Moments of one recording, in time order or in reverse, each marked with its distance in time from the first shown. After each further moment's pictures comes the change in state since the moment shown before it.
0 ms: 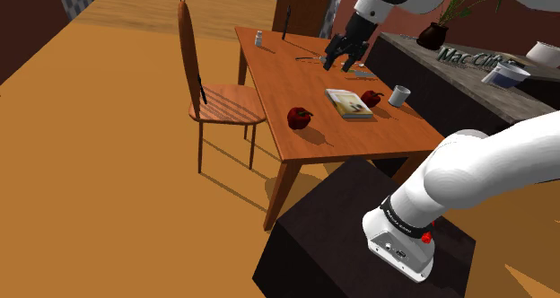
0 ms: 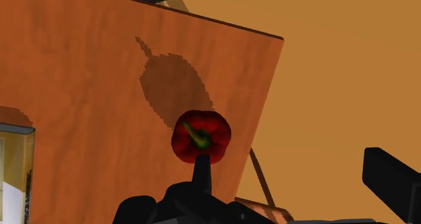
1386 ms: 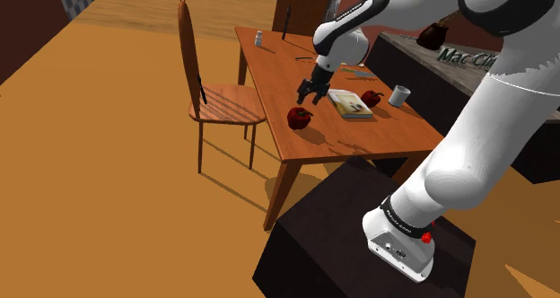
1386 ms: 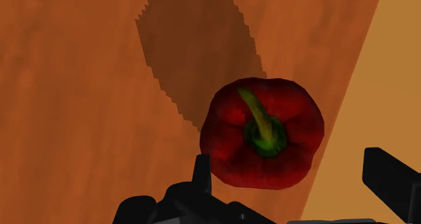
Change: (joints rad) arm 0.026 0.681 -0.141 0.159 0.336 0.341 -0.422
